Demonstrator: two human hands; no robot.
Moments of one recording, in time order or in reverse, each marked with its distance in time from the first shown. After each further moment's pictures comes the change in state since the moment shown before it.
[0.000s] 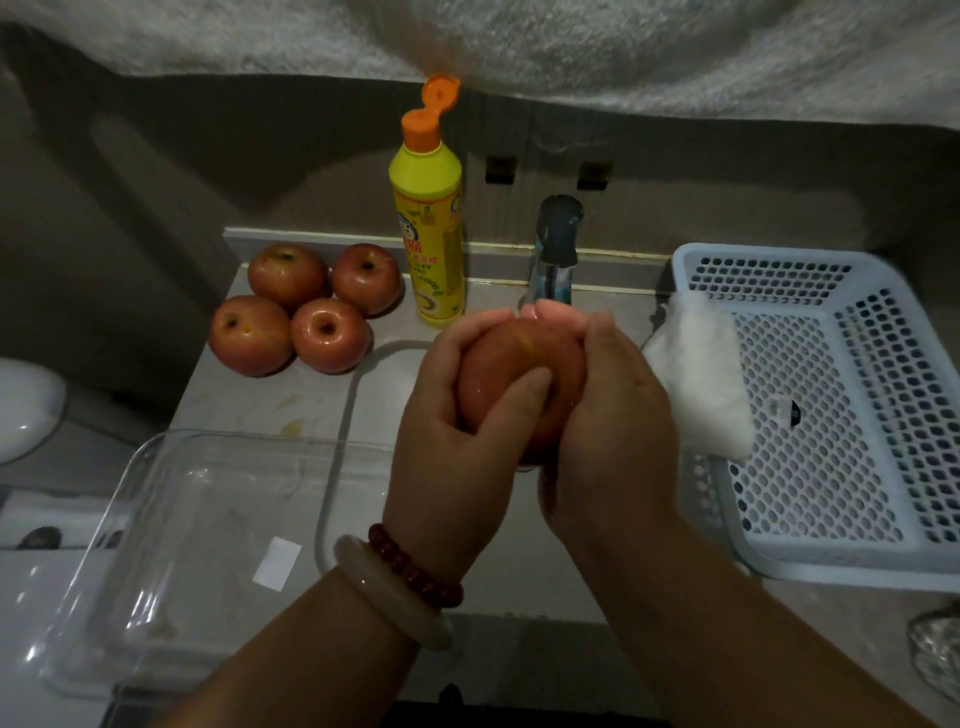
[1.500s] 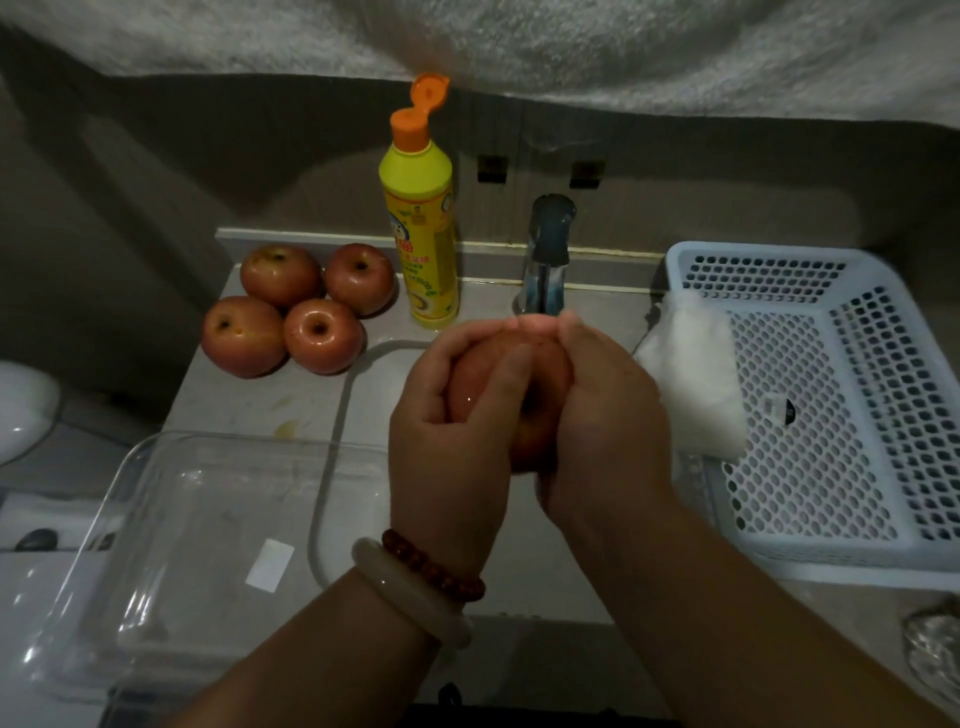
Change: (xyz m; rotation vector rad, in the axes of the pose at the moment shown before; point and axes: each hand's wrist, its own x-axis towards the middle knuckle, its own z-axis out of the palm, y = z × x) left_hand -0.003 -0.006 0.013 -0.035 0.193 -0.070; right_hand 0.009 -0.006 -0.002 -0.002 0.052 0.148
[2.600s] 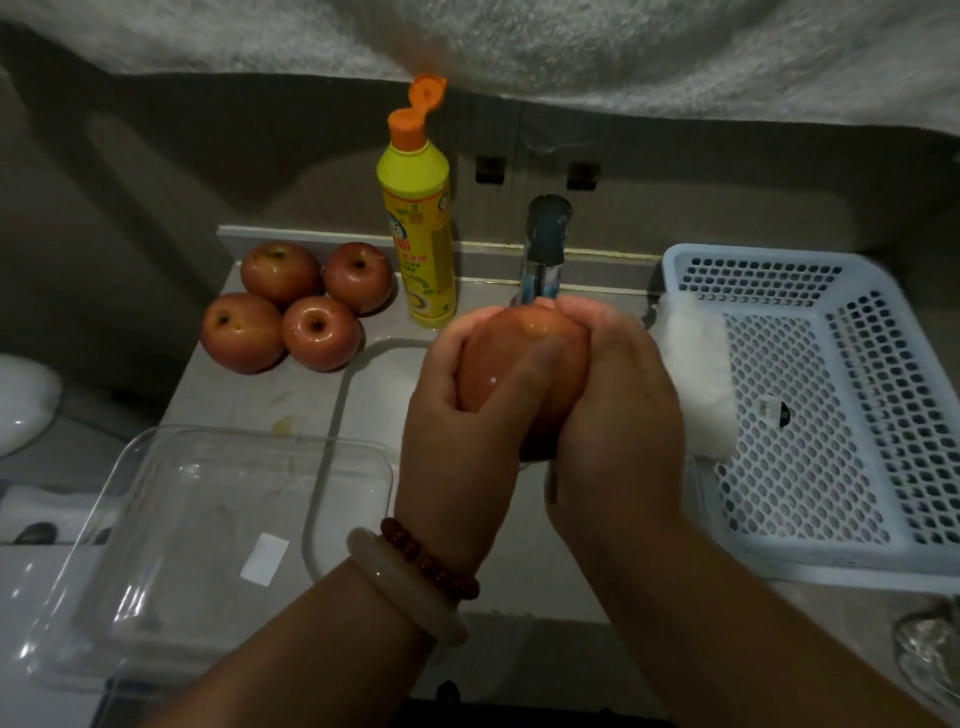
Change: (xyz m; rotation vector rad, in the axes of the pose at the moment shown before) left_hand 0.000 0.009 0.008 -0.070 -0.122 -0.095; right_hand -0.006 -0.001 -0.011 -0.133 0.035 -0.249
